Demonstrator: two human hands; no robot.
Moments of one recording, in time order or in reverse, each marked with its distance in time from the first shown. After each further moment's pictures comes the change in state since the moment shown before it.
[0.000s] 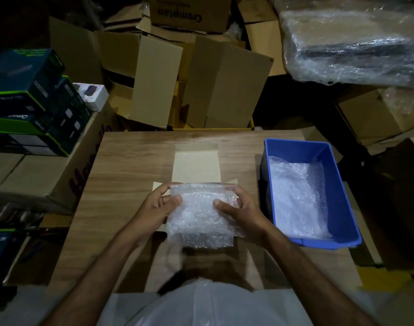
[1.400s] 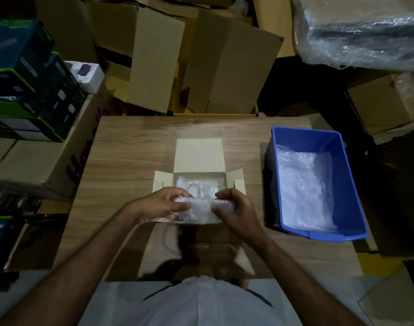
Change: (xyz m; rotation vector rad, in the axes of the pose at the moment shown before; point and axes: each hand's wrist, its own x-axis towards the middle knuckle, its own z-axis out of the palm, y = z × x) left_hand 0.054 -0.039 -0.037 0.229 -0.364 -0.304; right_hand 0.023 0.061 0.008 -0.361 0.174 -0.314
